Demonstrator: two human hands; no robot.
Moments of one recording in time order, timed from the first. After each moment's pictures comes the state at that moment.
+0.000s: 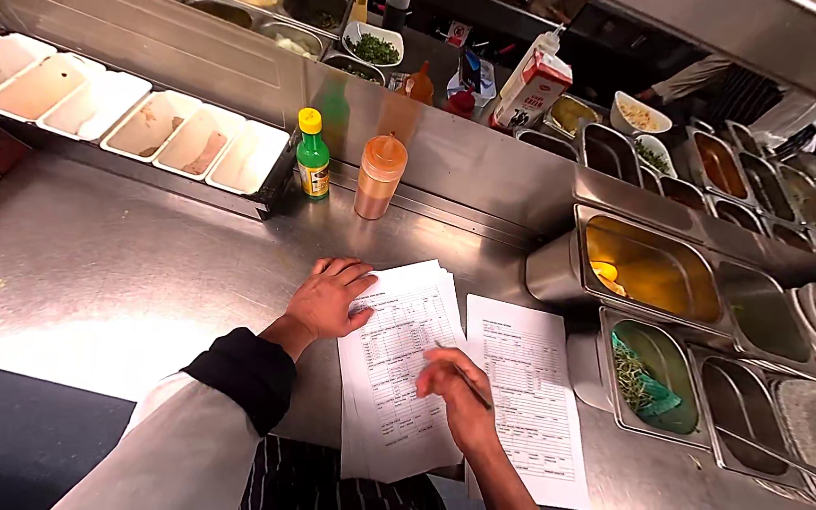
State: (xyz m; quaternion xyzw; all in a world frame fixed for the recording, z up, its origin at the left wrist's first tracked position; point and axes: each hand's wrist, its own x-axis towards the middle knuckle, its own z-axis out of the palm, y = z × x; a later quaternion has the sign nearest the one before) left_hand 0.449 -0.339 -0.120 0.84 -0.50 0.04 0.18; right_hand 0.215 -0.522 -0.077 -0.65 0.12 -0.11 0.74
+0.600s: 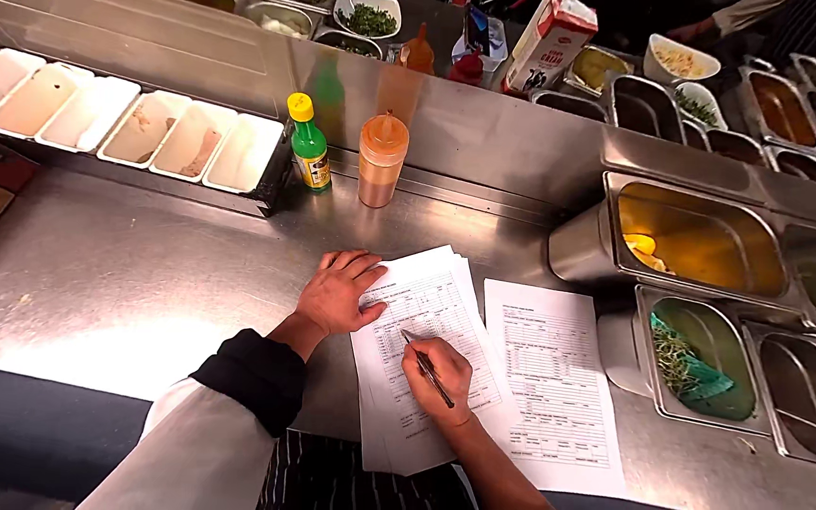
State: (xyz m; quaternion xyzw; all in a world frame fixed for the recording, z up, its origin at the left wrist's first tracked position) left_hand 0.451 -0.338 -0.123 0.84 -0.51 0.04 0.18; right_hand 0.251 -0.480 -0.130 -0.87 0.09 -0.35 0.34
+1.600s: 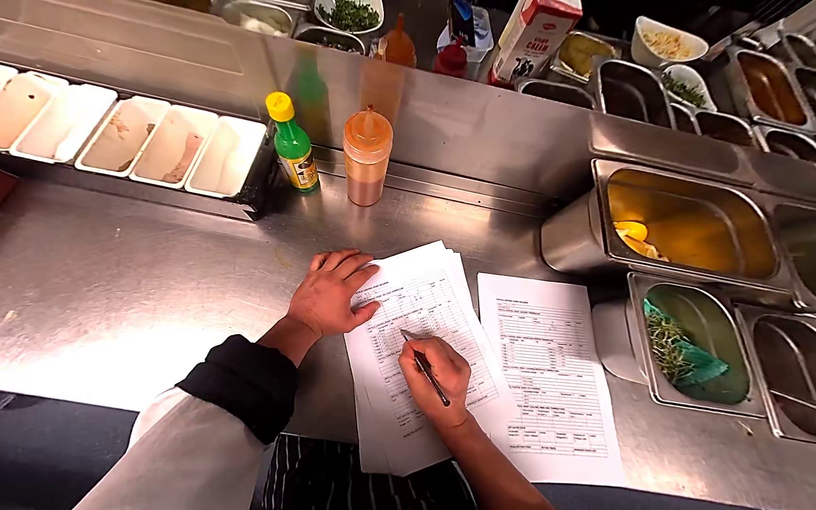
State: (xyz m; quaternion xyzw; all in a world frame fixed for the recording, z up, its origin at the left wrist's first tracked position) left_hand 0.451 -0.339 -0.124 0.84 -0.51 0.05 0.18; right_hand 0.246 -0.479 -0.130 -0.86 0.12 -0.36 0.34
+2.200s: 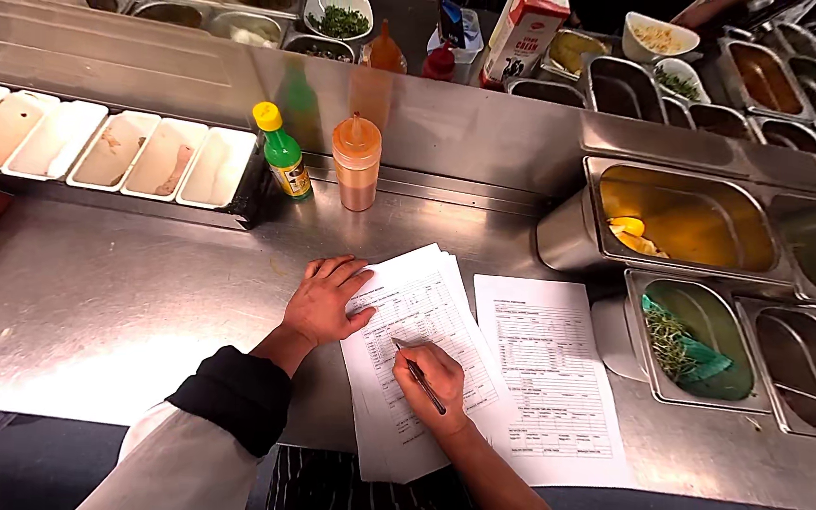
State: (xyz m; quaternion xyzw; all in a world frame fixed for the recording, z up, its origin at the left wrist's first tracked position) left_hand 0.450 -0.339 -0.124 0.84 -0.51 0.05 0.18; right_hand 0.244 -0.479 -0.133 -0.87 0.09 -0.34 0.35
